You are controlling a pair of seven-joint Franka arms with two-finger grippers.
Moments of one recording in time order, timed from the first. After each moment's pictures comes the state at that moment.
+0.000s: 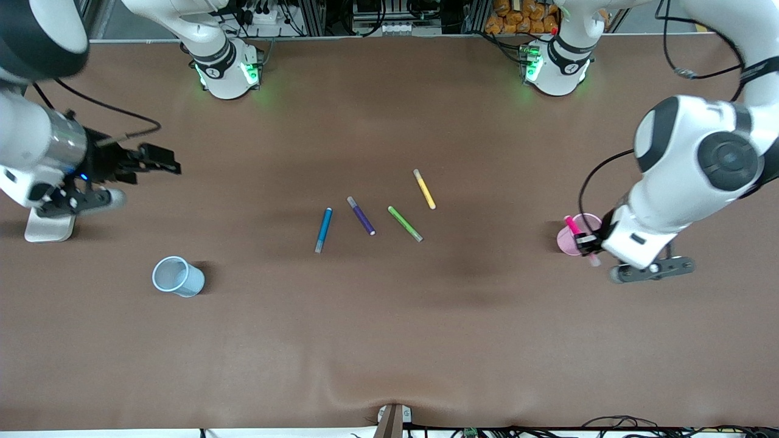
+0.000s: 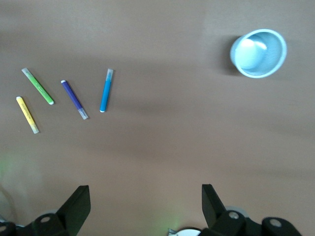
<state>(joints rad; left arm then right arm) 0.05 0.31 -0.28 -1.58 0.12 1.93 -0.41 0.12 0.20 -0.02 -1.48 0.22 1.45 -0.04</state>
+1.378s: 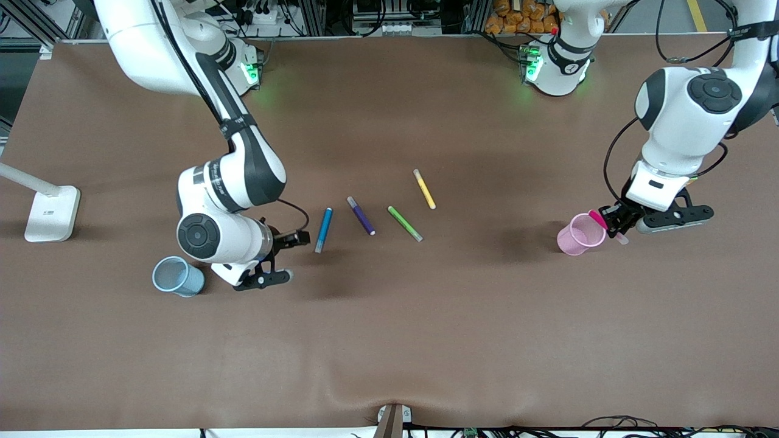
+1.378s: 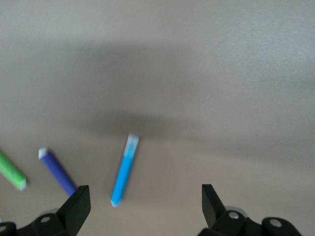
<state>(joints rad) 0.20 0.01 -0.28 -2.25 0.16 2.58 -0.37 0.39 0.62 -0.03 -1.52 0.22 1.98 0.20</state>
